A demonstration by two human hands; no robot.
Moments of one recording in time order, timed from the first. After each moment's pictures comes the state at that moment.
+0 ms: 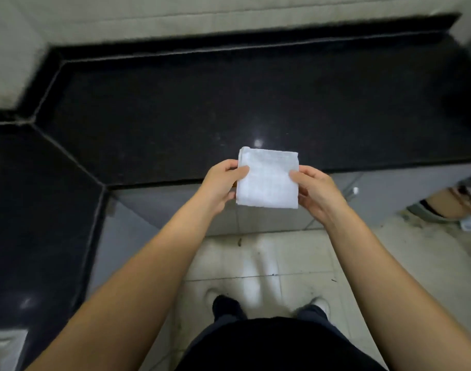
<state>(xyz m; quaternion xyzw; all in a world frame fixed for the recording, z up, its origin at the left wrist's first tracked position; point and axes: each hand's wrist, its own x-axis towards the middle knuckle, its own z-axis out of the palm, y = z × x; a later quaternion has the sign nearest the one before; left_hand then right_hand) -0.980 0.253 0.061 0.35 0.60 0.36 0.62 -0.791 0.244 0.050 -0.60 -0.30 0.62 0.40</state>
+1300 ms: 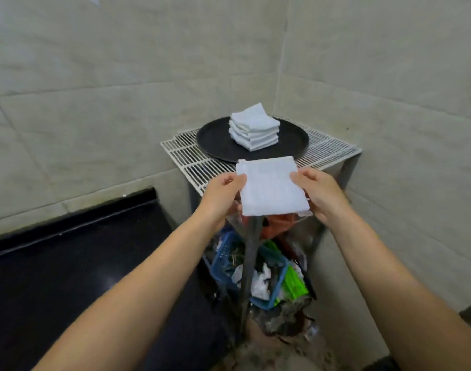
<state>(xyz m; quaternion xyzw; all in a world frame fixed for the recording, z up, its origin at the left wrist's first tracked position) -0.138 0.549 0.214 0.58 0.37 0.34 0.64 0.029 0.467 0.222 -0.66 -0.33 0.31 0.60</state>
